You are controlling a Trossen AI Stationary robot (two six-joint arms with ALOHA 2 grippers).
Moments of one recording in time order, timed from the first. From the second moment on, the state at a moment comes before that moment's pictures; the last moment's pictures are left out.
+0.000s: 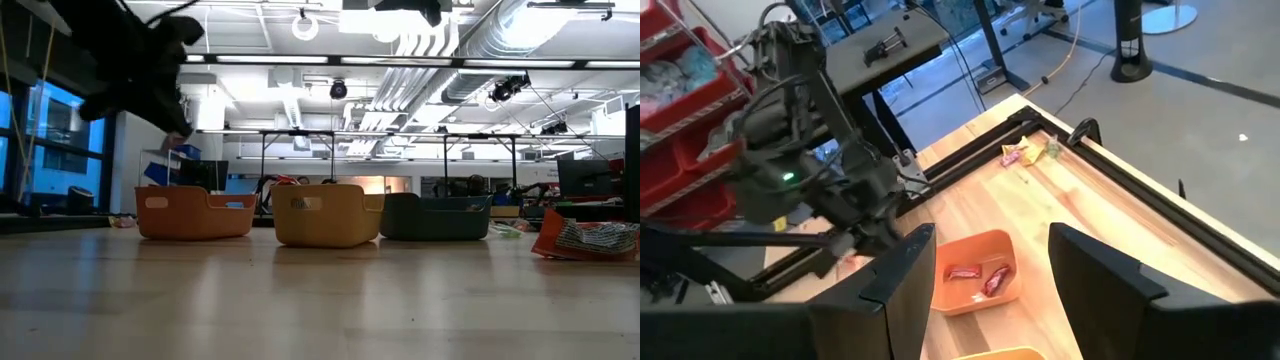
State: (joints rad) left arm -0.20 1.11 0.73 -0.62 -0.45 -1.22; right arm -0.28 1.25 1.39 -0.48 -0.04 0.39
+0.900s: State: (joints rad) left arm -0.37 1.14 0.73 -1.03 0.06 -1.22; right arm -0.28 1.25 1.39 -0.49 -0.03 0.42
